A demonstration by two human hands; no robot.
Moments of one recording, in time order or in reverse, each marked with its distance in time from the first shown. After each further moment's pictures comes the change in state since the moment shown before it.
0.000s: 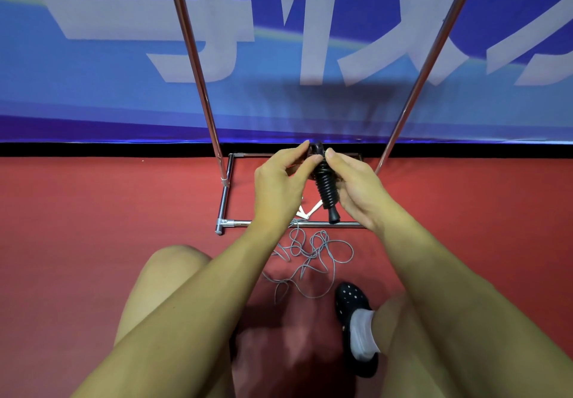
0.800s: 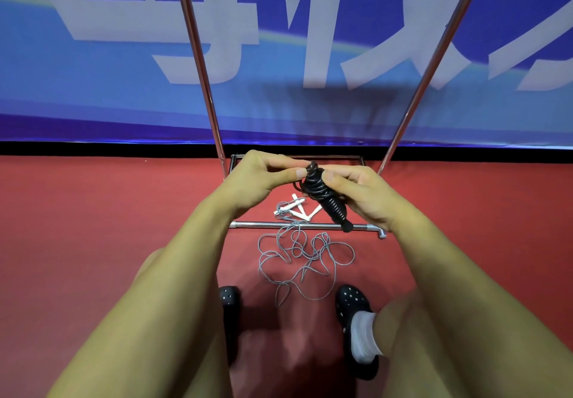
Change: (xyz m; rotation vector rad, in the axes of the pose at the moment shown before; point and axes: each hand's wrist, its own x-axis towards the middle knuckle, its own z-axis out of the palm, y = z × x) left_hand 0.034 0.003 -0.064 0.029 -0.576 -0.069; right_hand -0.012 -0.011 -0.015 -0.323 -0.356 -0.076
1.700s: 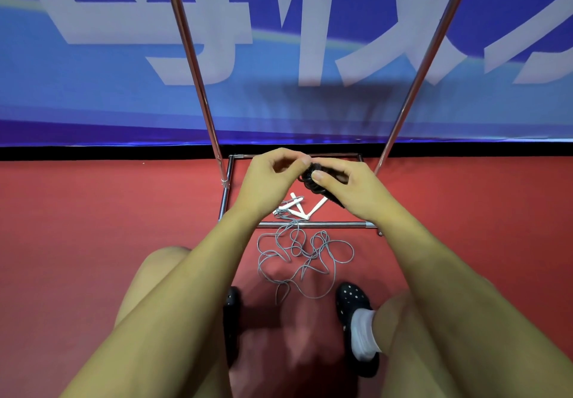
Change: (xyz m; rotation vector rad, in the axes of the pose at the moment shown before) left_hand 0.004 0.001 0.042 -0.007 0.307 -0.017; right_hand 0.000 0.000 -0.001 -0.426 0.196 -0.079
